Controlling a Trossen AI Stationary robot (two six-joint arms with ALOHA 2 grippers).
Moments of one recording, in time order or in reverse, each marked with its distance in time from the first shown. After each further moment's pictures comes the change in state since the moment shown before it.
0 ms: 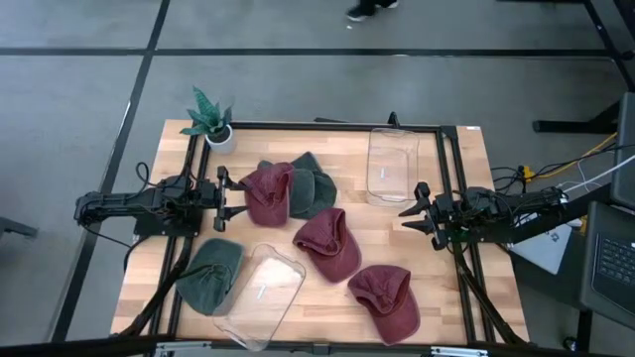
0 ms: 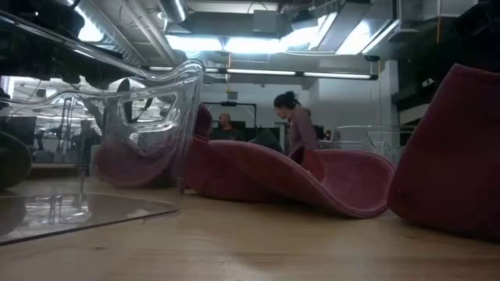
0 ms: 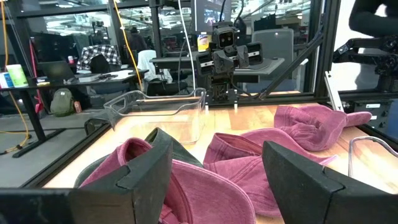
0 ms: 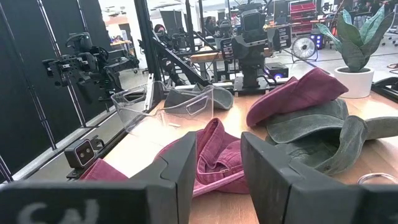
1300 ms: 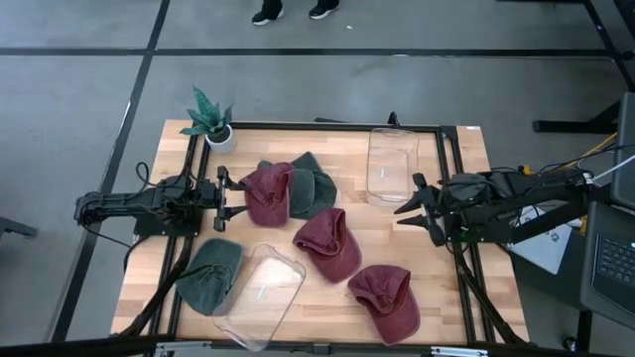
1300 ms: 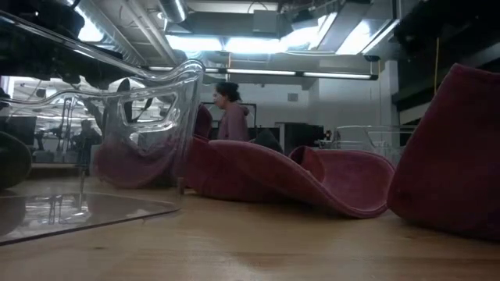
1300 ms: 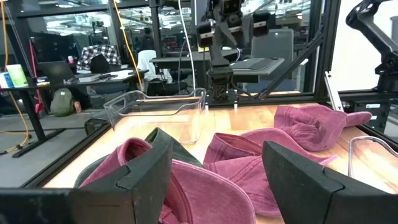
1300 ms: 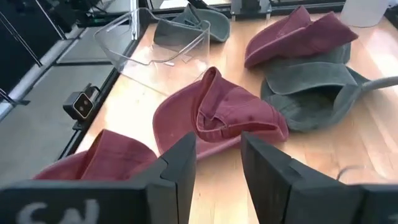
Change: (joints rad) left arm 0.000 0.000 0.000 0.000 0.000 0.000; right arm 0.004 0.651 0.658 -0.471 0.000 -0.012
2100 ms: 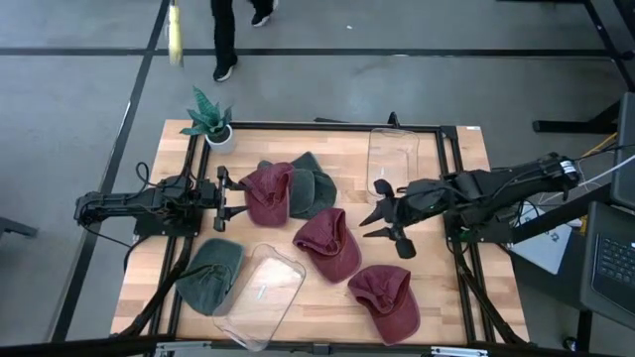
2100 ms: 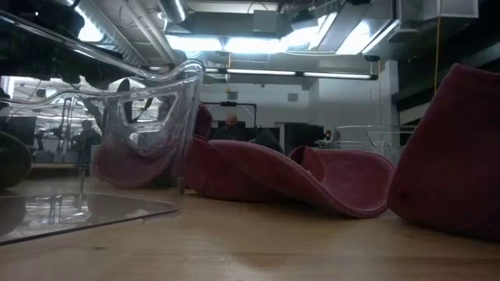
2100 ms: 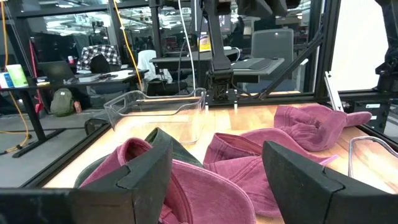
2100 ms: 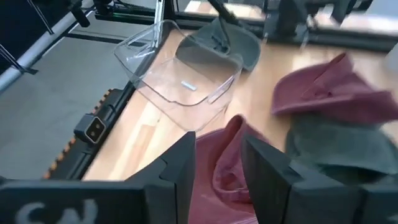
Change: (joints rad) left arm 0.000 0.000 0.000 0.000 0.000 0.000; right arm 0.086 0.499 0.430 0.002 -0.001 -0.051
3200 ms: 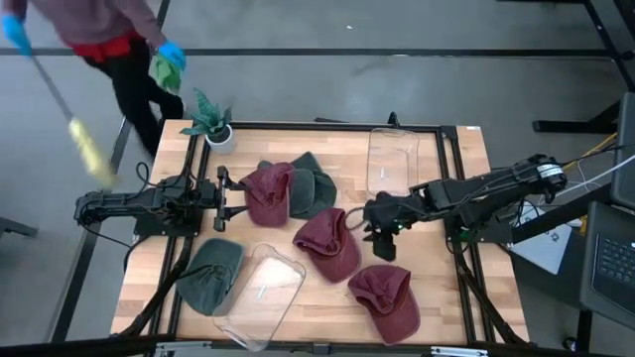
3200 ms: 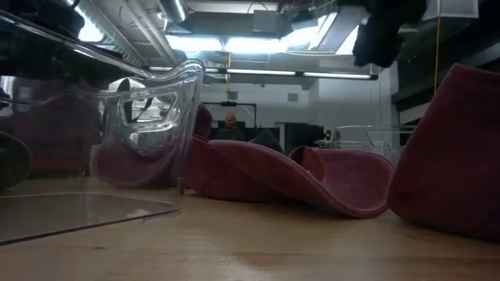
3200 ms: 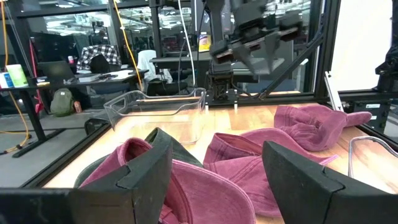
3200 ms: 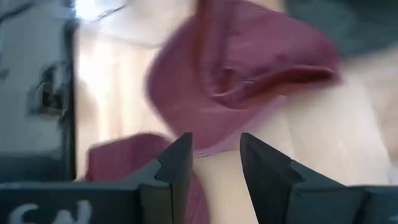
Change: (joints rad) left arm 0.000 0.000 0.000 0.000 0.000 0.000; right arm -0.049 0.149 -0.040 -0.209 0.019 0.467
